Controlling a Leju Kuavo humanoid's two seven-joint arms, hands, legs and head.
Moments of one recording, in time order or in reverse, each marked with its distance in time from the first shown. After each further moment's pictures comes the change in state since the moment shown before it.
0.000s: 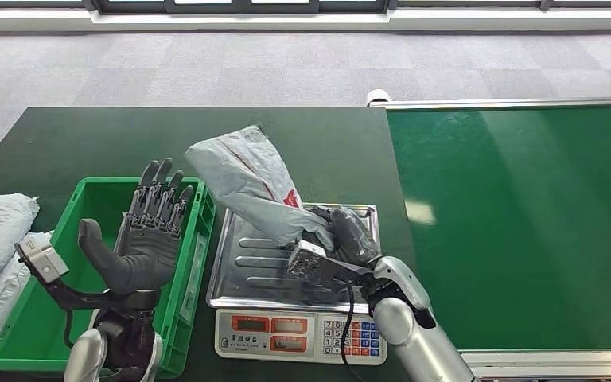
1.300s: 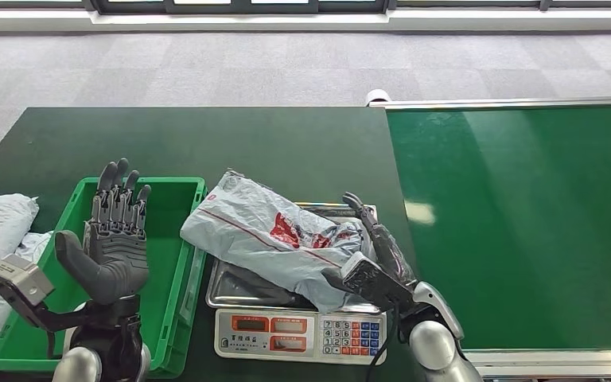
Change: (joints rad) left arm 0.062 -0.008 0.000 -0.119 -0.293 0.229 -0.041; right arm 0.176 -0.031 -0.155 -0.162 -0.190 0.059 -0.087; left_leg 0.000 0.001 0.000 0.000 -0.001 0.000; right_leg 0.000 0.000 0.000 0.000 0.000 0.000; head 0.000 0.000
